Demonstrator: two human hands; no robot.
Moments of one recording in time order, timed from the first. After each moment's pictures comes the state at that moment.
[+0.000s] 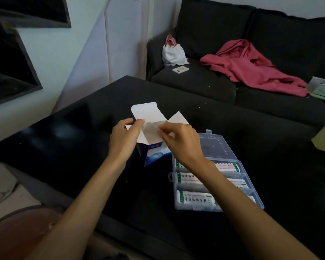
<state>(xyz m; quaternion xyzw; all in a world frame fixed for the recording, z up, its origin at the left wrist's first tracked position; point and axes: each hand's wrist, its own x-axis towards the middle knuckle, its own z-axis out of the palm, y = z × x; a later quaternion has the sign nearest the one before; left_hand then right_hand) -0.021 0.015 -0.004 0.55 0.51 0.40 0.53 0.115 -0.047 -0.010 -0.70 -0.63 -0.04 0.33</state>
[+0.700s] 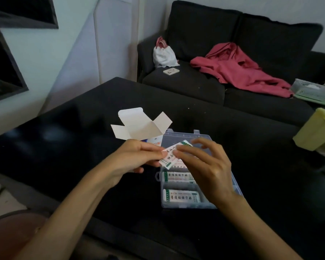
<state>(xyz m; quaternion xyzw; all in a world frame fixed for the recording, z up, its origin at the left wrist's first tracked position) -0.023 -0.039 0.019 0.69 0.38 0.14 0.60 0.150 -0.146 -0.022 -0.57 -0.69 -0.33 0.29</state>
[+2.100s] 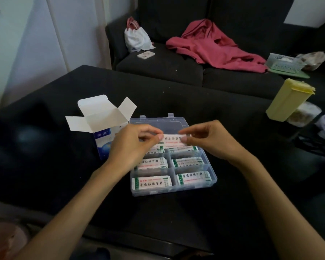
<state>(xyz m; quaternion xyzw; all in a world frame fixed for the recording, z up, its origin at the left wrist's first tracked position) 0.052 -0.061 -0.012 0.83 0.29 0.26 0.40 0.222 -0.181 0.018 -0.74 -0.52 0.23 0.37</state>
